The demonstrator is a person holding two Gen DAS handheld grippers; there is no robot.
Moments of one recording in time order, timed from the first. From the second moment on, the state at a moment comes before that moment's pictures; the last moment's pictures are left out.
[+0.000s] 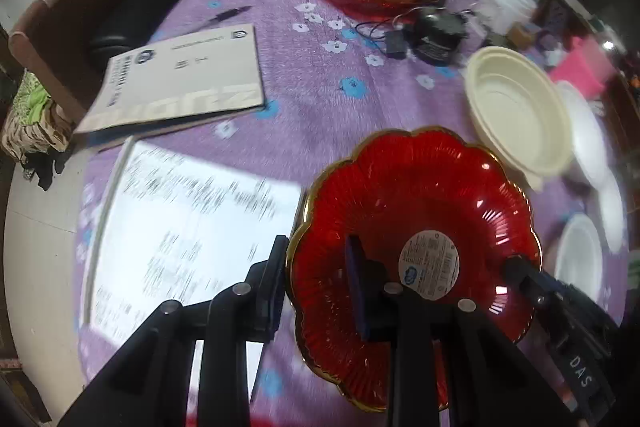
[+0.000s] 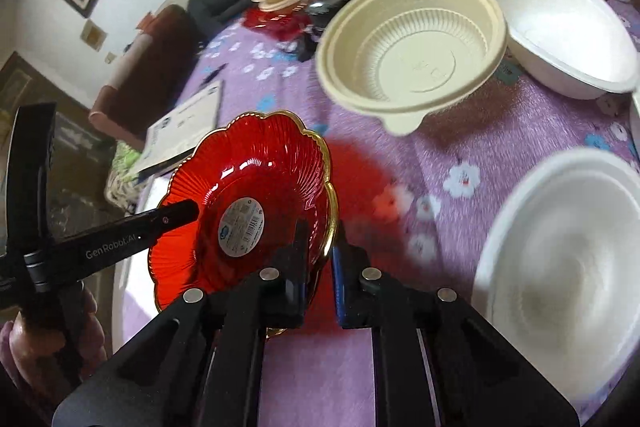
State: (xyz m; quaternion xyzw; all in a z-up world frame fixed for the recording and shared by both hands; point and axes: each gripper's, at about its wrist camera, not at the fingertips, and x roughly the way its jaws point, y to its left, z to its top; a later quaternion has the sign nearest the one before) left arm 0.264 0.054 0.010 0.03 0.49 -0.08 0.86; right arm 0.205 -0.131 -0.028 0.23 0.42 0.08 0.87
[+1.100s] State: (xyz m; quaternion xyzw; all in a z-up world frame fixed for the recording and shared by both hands) left arm 0.043 0.211 -0.050 0.00 0.47 0.07 0.88; right arm 0.044 0.062 -0.049 0.00 0.44 0.21 0.88
